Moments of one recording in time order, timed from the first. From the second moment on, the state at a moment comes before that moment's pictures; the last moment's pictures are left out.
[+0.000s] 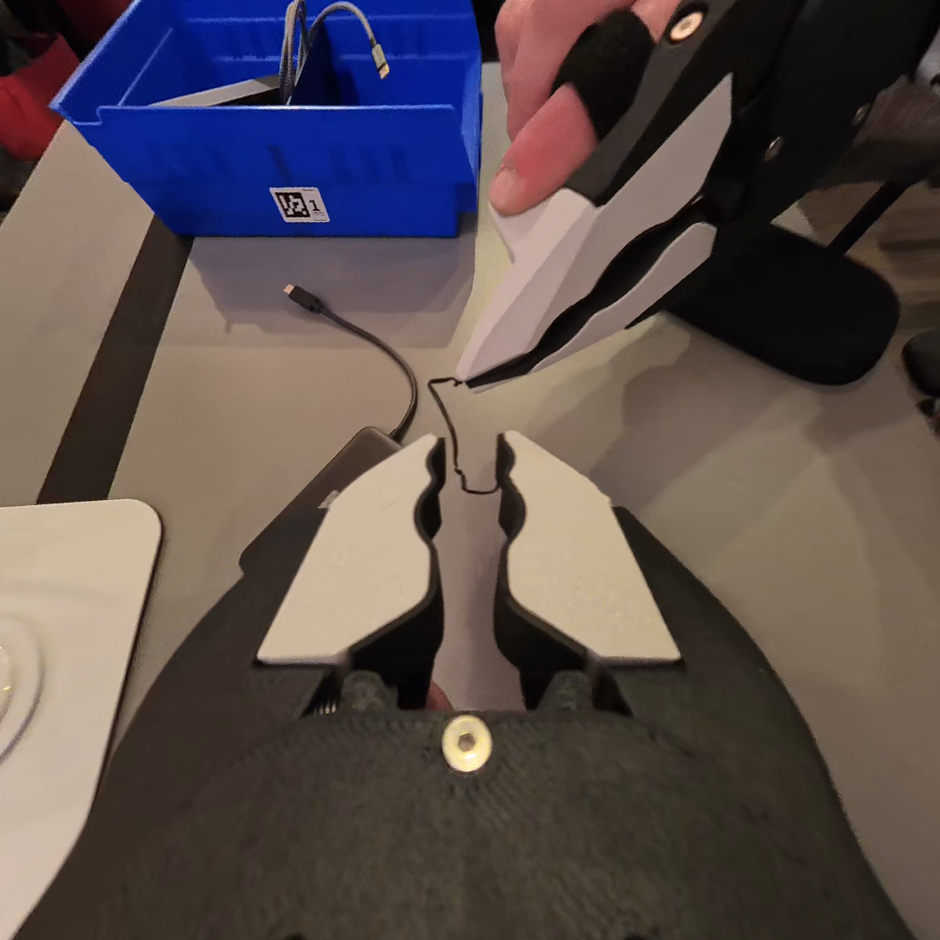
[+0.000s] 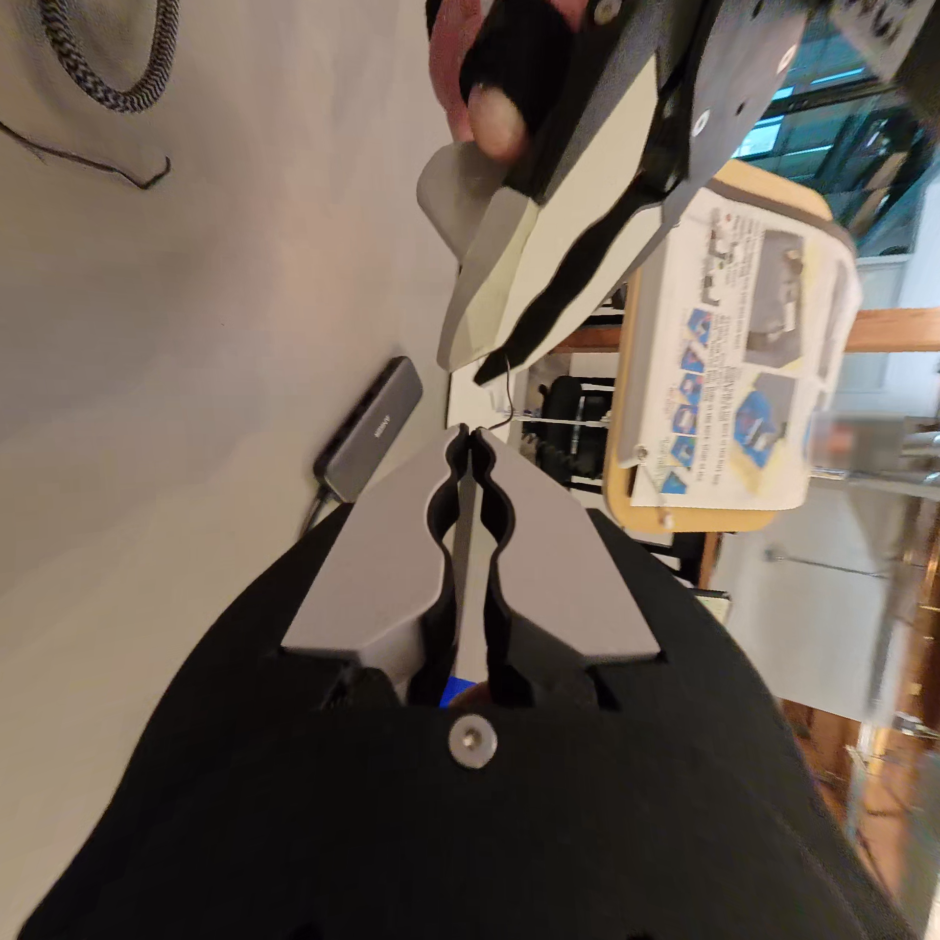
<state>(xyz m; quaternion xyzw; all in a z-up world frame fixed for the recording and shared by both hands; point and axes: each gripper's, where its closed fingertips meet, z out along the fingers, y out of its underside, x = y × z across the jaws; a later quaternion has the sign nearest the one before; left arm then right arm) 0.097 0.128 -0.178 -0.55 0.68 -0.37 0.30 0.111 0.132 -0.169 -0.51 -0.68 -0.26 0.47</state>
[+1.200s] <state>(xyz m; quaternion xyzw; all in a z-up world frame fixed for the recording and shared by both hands) 0.117 0.150 -0.065 -0.53 0.47 -0.35 0.62 0.105 0.141 -0.057 -0.49 -0.50 -0.32 0.64</state>
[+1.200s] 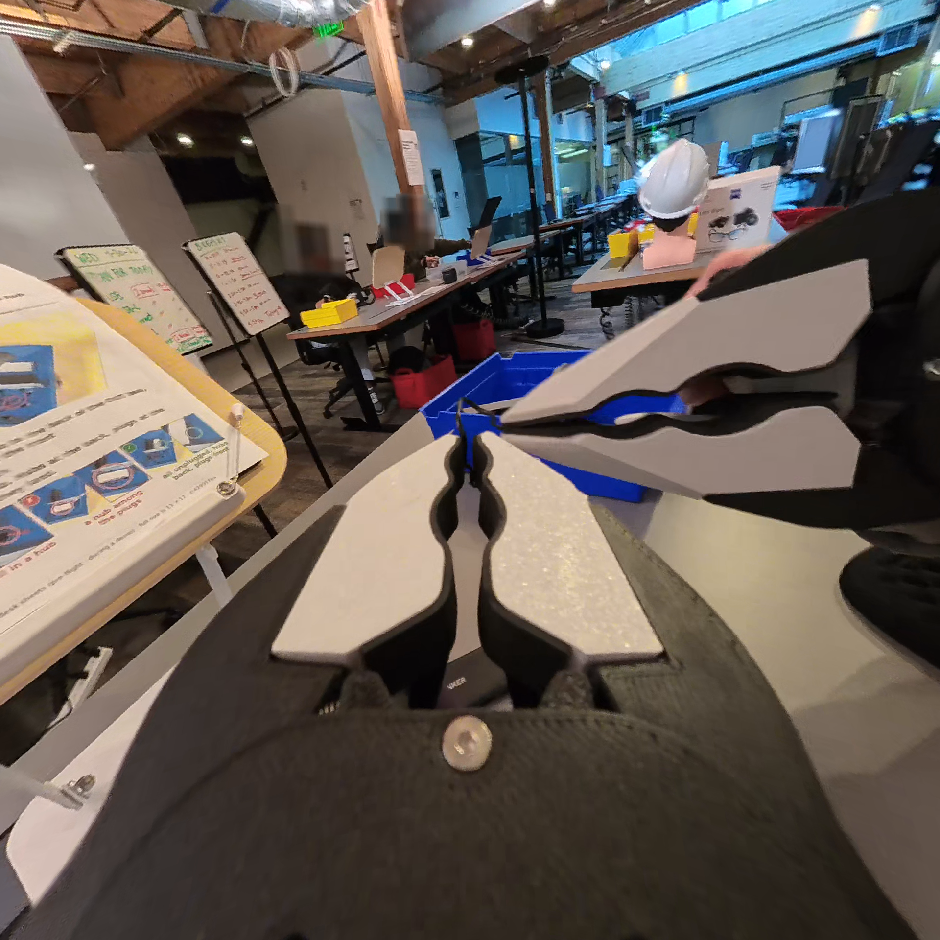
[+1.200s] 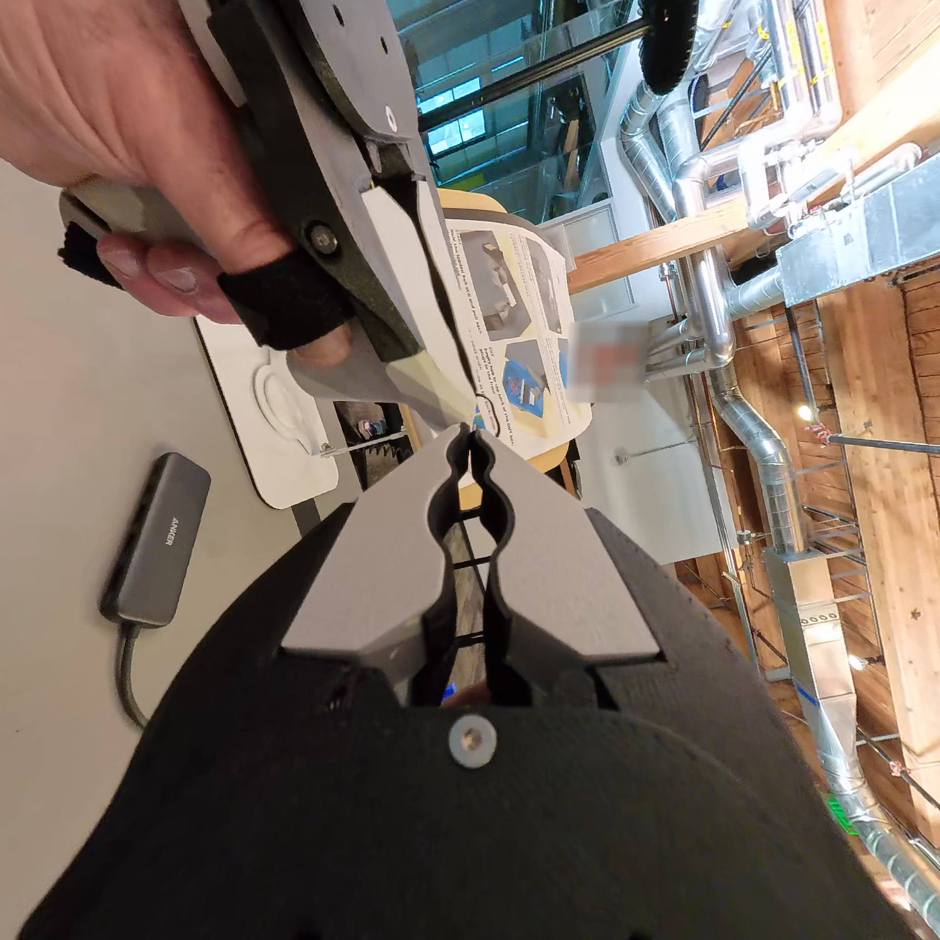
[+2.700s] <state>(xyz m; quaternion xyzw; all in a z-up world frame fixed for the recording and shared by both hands) 0.080 0.145 -0.015 -0.50 0.42 -0.52 0.55 0.078 0.122 -0.027 -0.52 -0.48 -0.19 0.68</state>
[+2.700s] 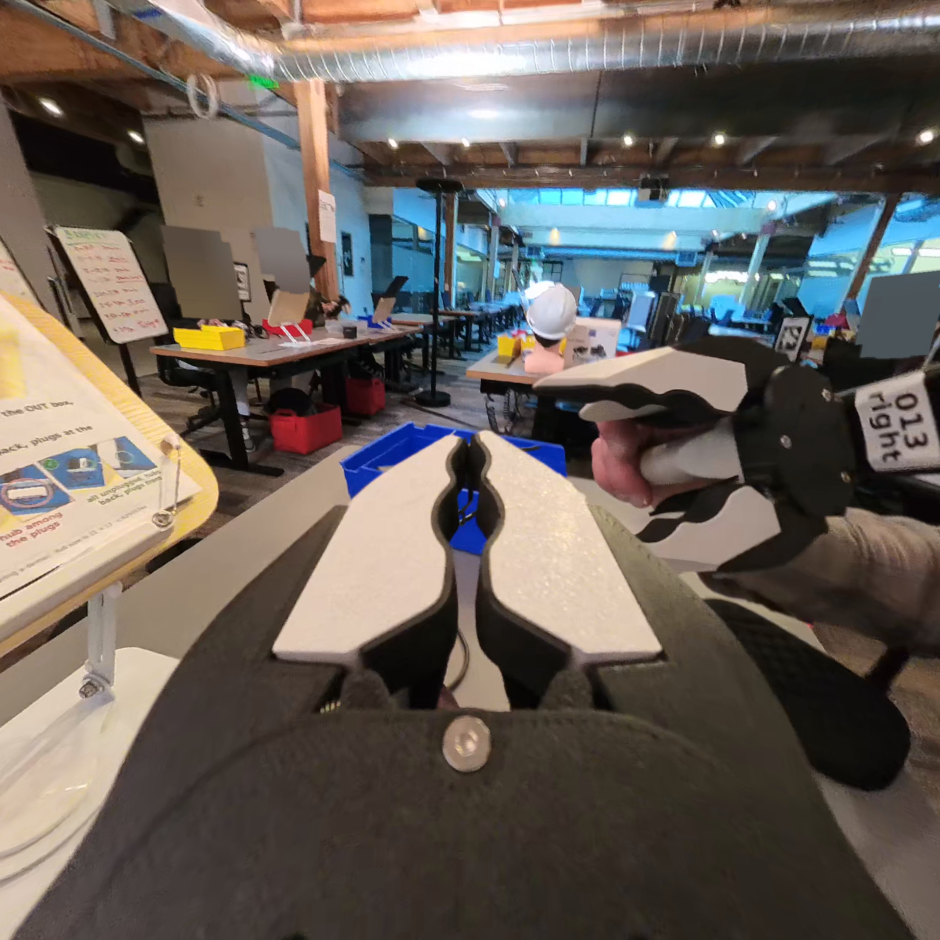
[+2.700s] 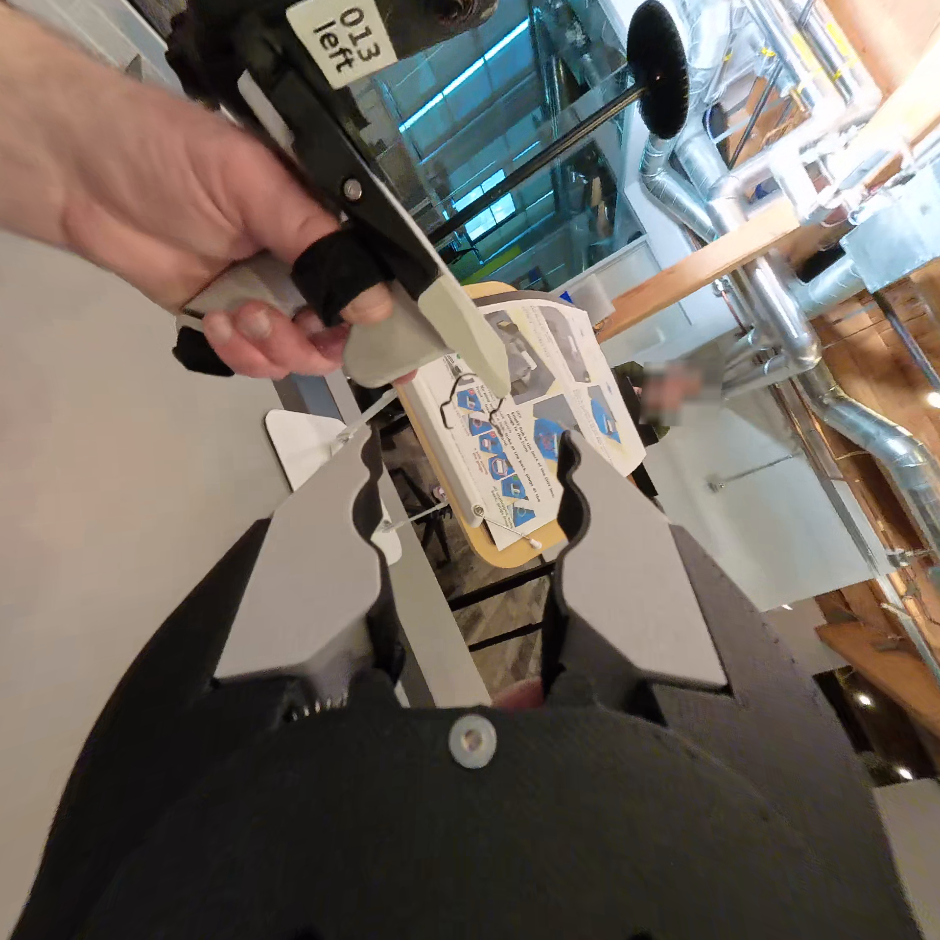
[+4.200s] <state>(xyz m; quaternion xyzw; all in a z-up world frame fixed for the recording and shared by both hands) 0.081 0.114 -0.010 -0.45 0.52 -0.42 0.60 0.084 0.132 0.002 -0.57 -0.41 -0.08 0.70</state>
